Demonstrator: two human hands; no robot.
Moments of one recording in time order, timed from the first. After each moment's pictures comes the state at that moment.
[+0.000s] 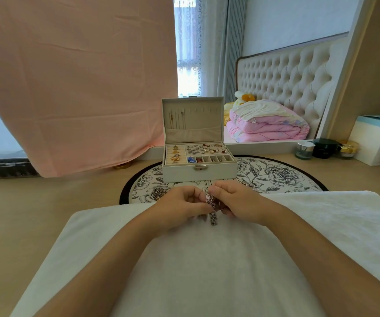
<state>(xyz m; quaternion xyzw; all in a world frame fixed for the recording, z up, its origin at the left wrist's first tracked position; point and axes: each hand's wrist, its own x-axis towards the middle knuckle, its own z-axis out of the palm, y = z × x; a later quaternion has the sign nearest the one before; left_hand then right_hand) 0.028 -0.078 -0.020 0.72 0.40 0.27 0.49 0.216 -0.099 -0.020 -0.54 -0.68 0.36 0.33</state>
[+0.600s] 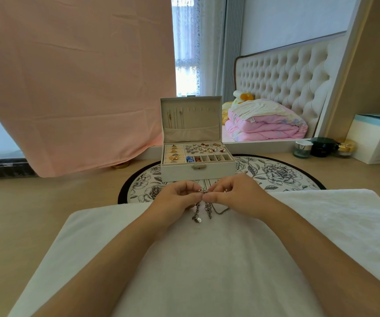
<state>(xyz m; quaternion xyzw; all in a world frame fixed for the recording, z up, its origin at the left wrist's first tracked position) 0.028 -0.073 -0.030 0.63 0.41 0.37 0.54 0.222 -0.099 -0.015 -0.61 -0.65 0.27 0.35</state>
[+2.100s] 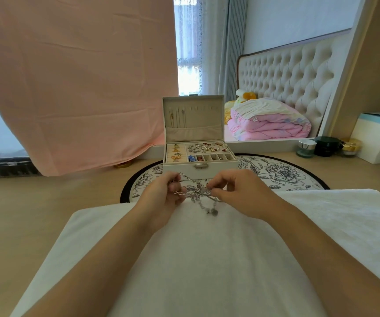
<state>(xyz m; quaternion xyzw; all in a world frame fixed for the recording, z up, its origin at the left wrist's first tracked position) 0.023 -0.065 -0.014 0.38 0.39 0.47 0.69 0.223 -0.104 -0.009 -0.56 -0.72 0.17 0.36</state>
